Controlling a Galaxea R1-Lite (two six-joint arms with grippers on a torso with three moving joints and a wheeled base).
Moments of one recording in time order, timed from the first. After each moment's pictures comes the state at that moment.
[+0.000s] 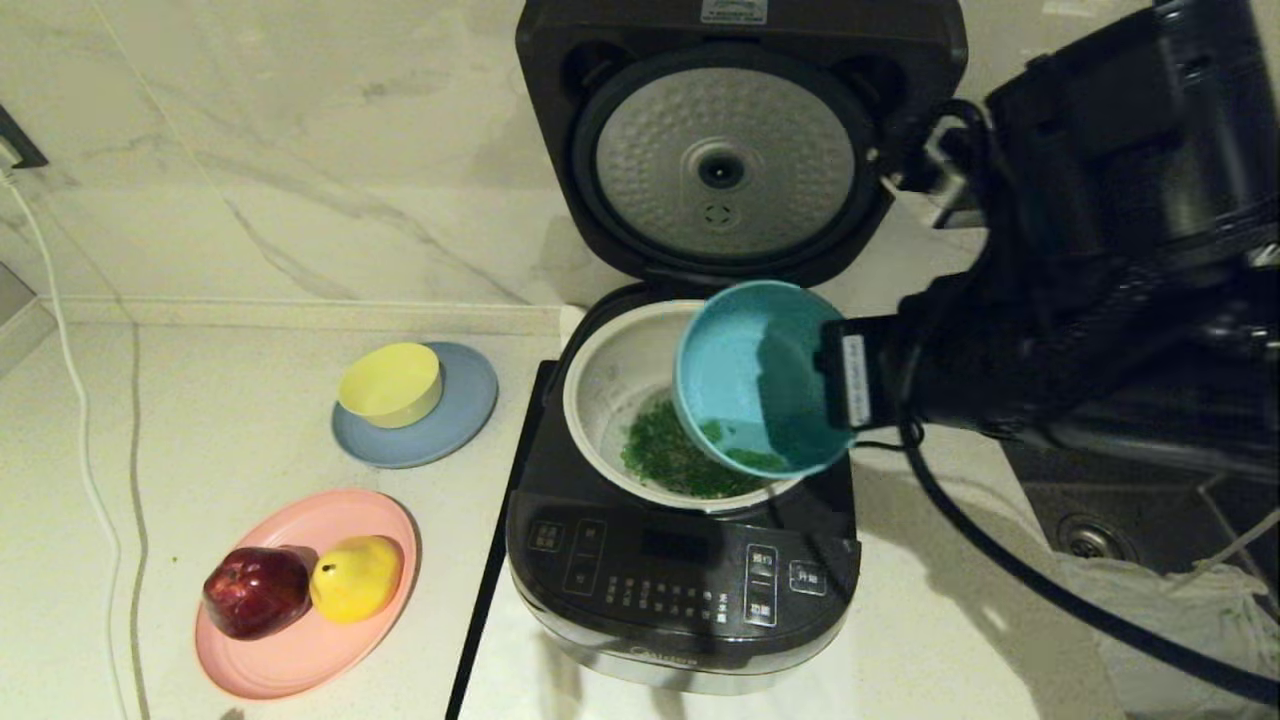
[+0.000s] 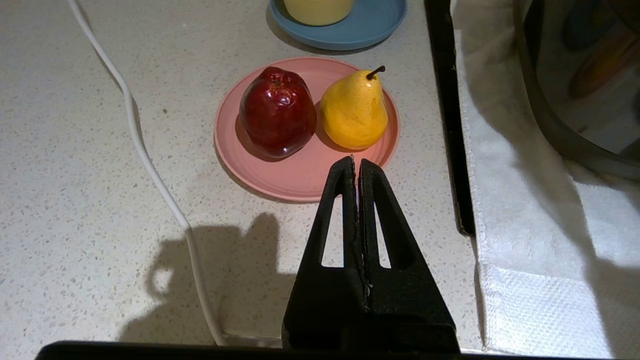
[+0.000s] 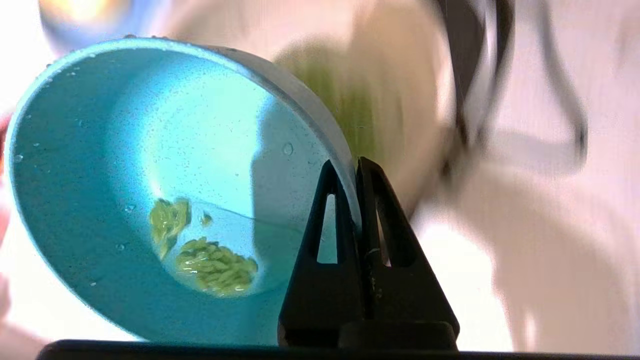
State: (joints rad) left arm 0.00 0.00 -0.01 0.03 0.00 0.02; right arm 0.89 1.59 -1.48 0.39 -0.47 0.35
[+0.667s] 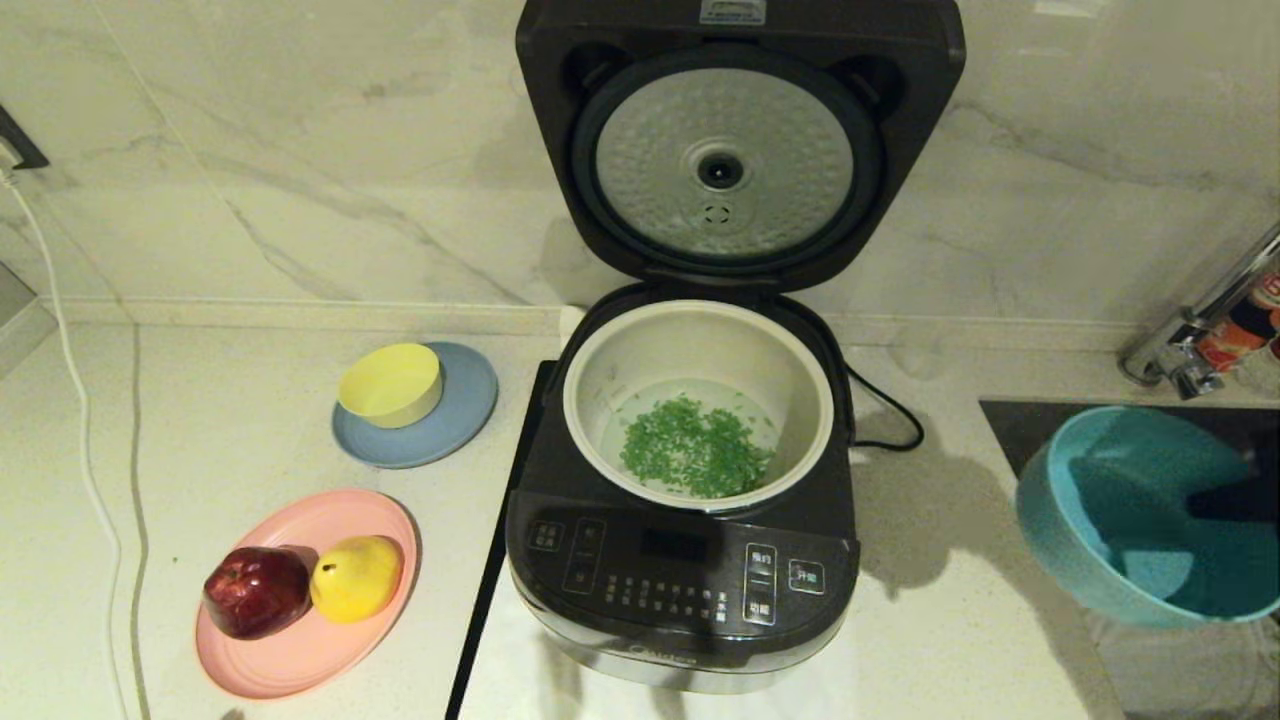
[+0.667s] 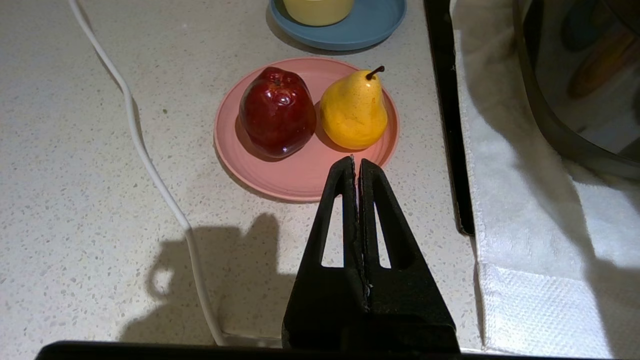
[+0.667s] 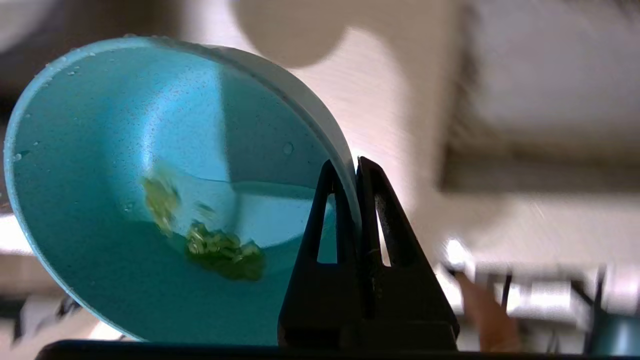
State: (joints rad) left arm 0.00 0.00 -0.01 0.03 0.00 0.02; right arm 0.39 1.28 -1.35 0.94 -0.23 0.41
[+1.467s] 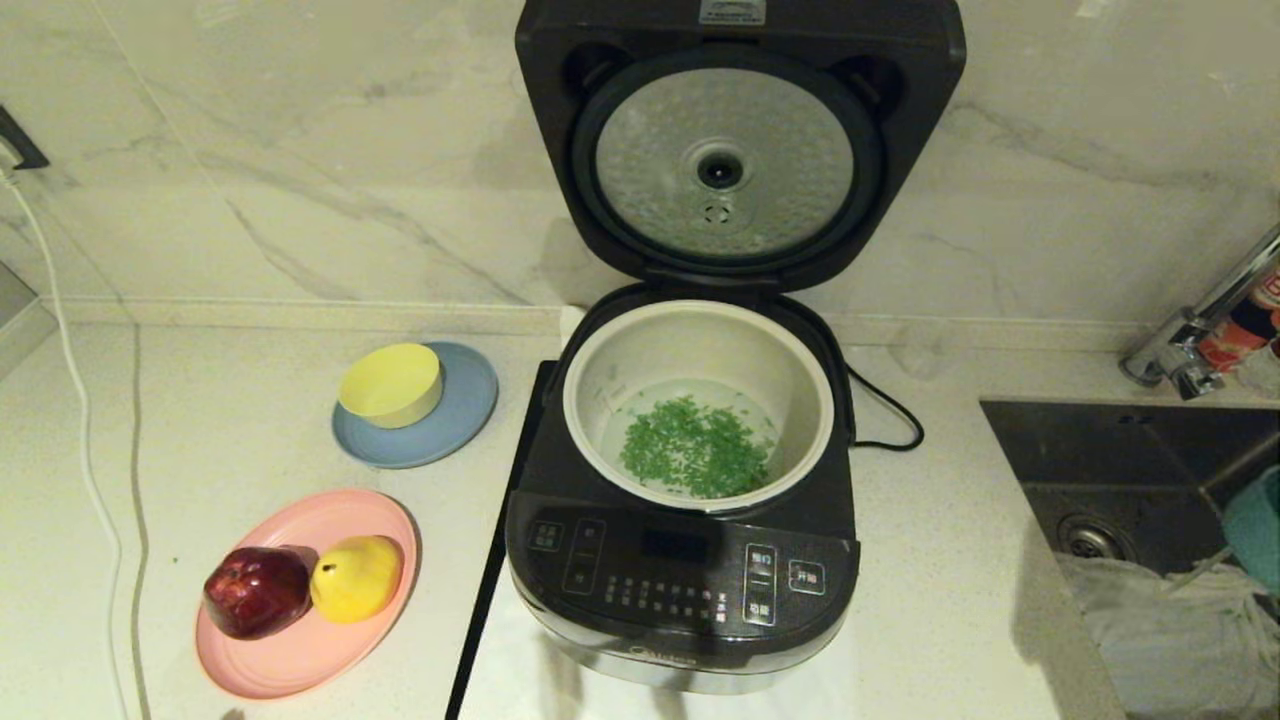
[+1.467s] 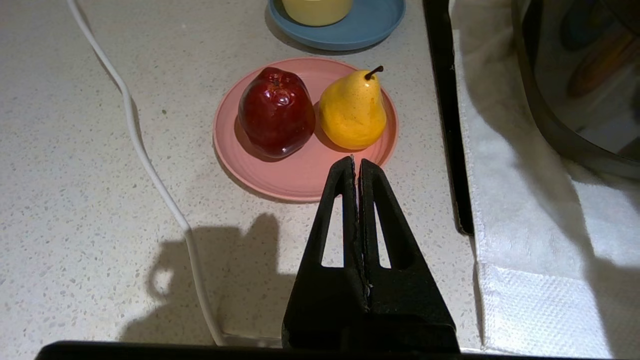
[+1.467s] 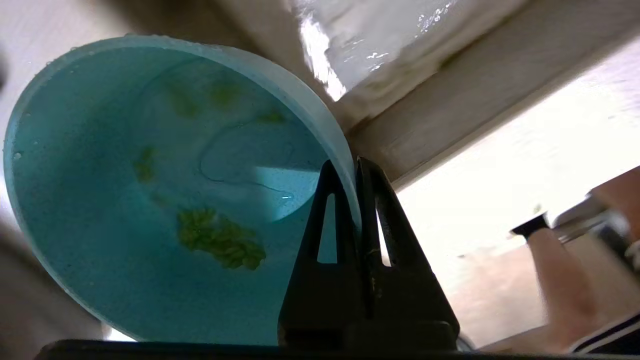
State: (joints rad) left arm 0.00 0.00 -0.01 0.03 0.00 0.02; right arm -0.79 1.60 -1.15 0.64 0.32 0.14
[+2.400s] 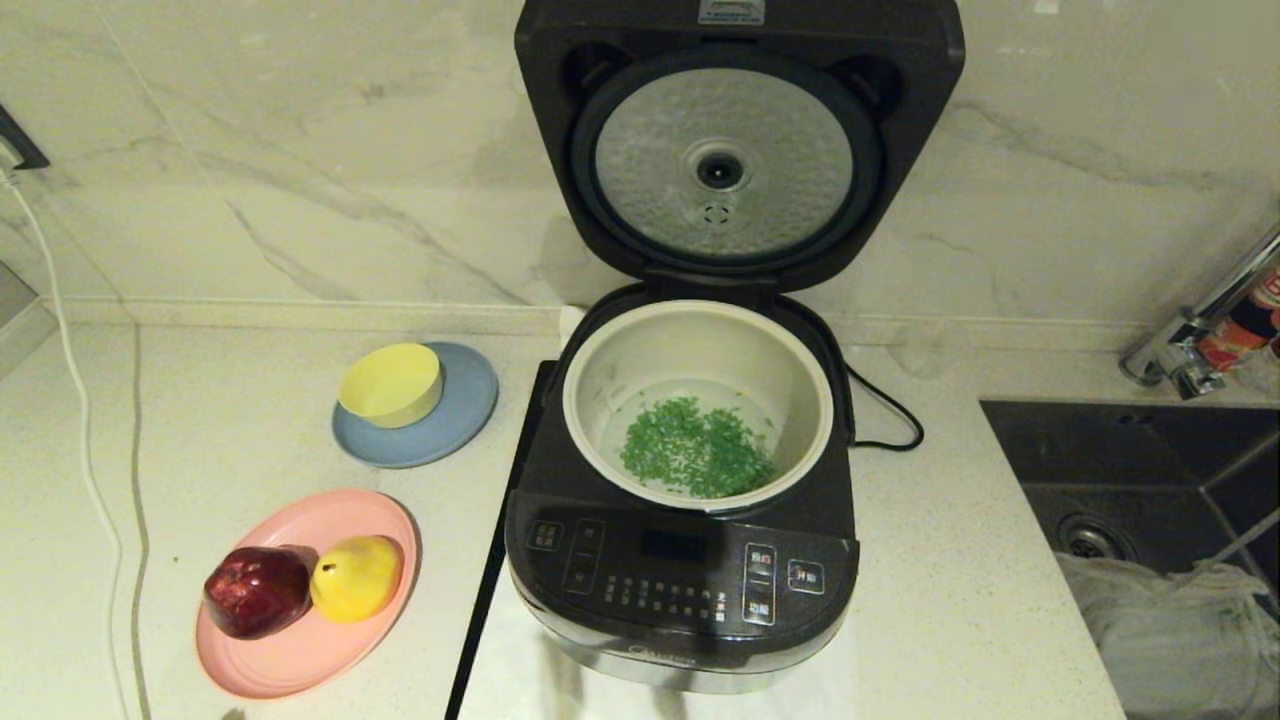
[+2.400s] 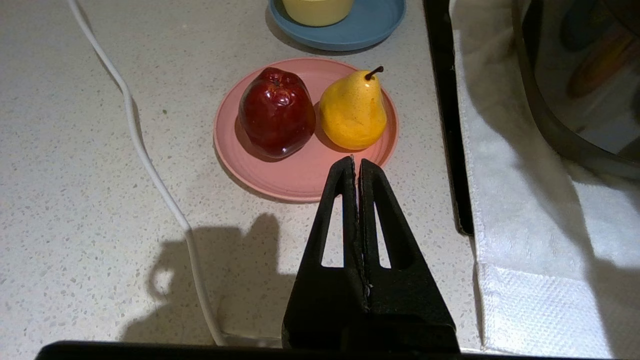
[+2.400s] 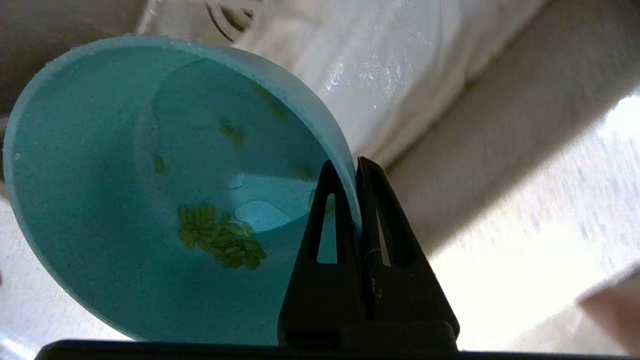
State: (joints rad) left arm 0.00 0.00 -0.01 0.03 0.00 0.02; right arm -1.05 2.03 -1.42 0.48 0.45 0.12
